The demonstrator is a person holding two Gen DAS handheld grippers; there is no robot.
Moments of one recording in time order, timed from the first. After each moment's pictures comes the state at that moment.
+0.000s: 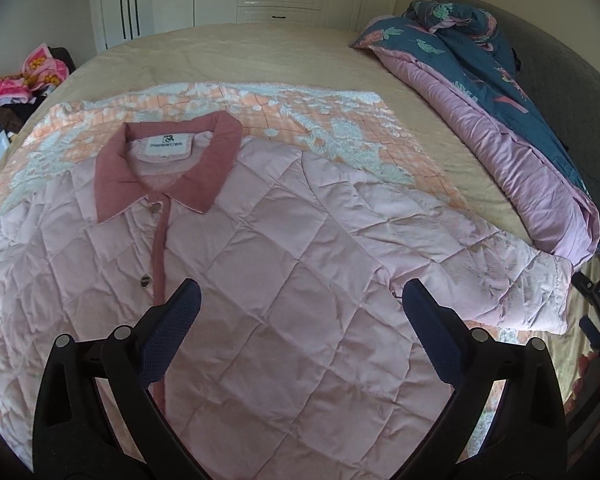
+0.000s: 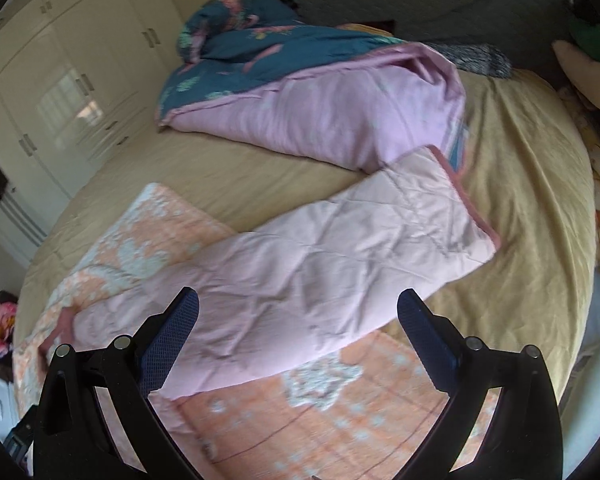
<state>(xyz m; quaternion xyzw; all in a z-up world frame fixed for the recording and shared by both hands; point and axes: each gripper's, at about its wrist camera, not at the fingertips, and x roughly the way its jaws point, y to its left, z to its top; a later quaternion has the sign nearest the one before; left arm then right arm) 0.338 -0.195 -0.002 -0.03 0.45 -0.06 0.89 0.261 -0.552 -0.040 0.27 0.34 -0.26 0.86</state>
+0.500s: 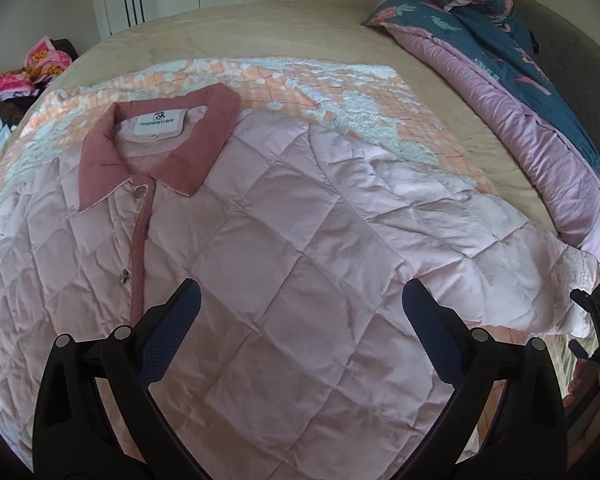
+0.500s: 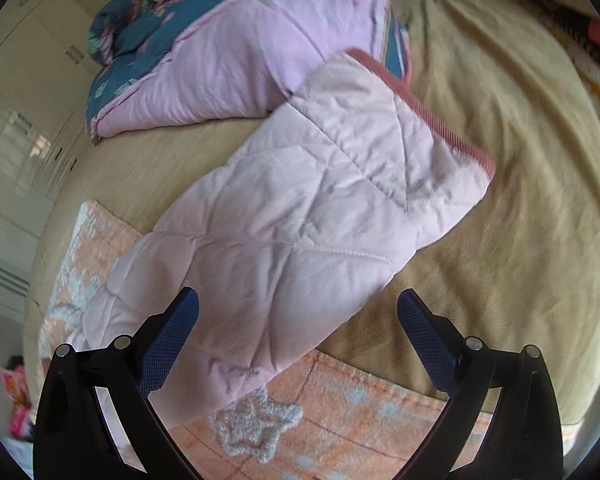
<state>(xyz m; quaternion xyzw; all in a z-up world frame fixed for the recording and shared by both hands) 0.365 -0.205 -0.039 -0.02 0.48 -0.03 0.88 0.273 -0.614 -0.129 0.42 0.38 -0.29 0.78</state>
